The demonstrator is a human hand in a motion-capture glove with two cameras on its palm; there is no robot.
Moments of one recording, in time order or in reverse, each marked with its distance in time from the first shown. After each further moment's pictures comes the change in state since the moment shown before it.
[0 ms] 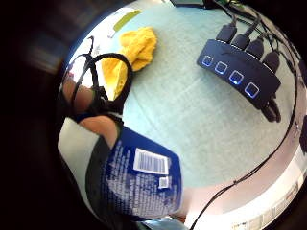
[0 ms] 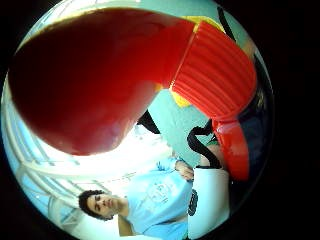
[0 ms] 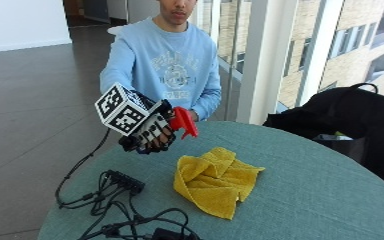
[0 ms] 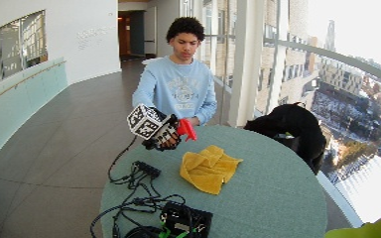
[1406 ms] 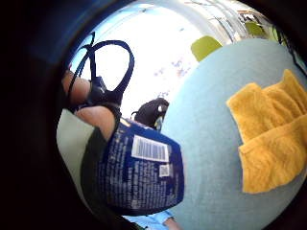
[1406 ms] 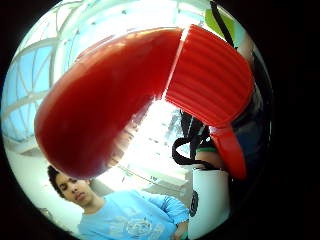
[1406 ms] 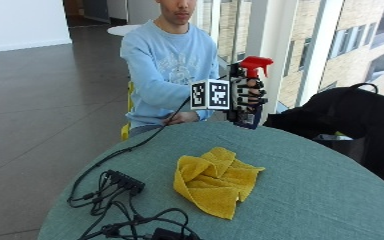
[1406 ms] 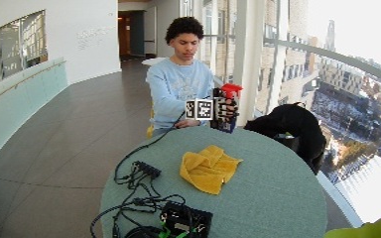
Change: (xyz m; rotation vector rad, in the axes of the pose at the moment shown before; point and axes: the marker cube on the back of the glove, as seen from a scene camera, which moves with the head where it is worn) arm -0.234 -0.017 0.159 0.250 -0.542 -0.613
